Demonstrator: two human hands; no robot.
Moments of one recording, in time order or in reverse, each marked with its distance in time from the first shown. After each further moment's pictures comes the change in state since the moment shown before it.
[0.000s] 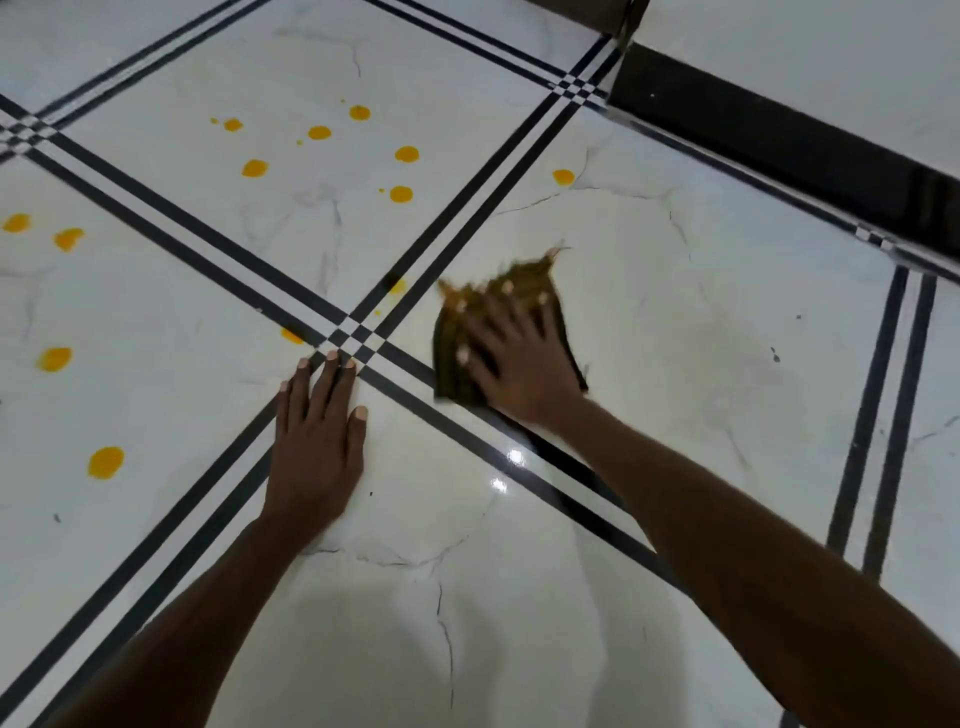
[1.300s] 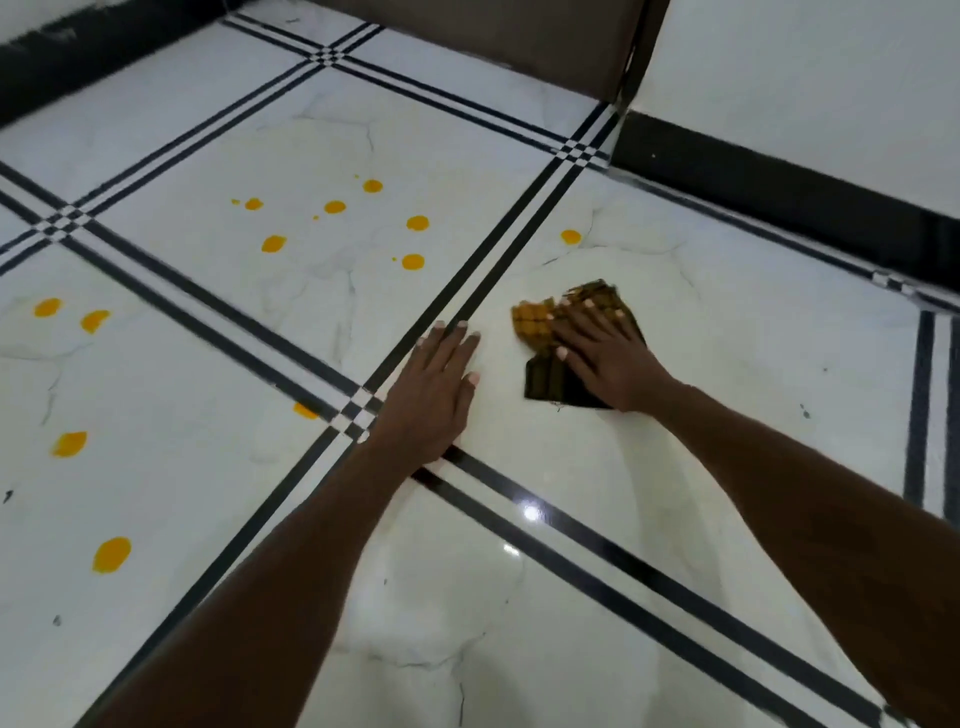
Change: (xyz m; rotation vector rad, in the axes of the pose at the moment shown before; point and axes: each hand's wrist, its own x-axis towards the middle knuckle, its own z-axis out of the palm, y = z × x) left_hand 0.145 0.067 0.009 -0.076 -0.132 0.314; right_hand 0.038 0.122 -0.014 0.118 -0.123 0.052
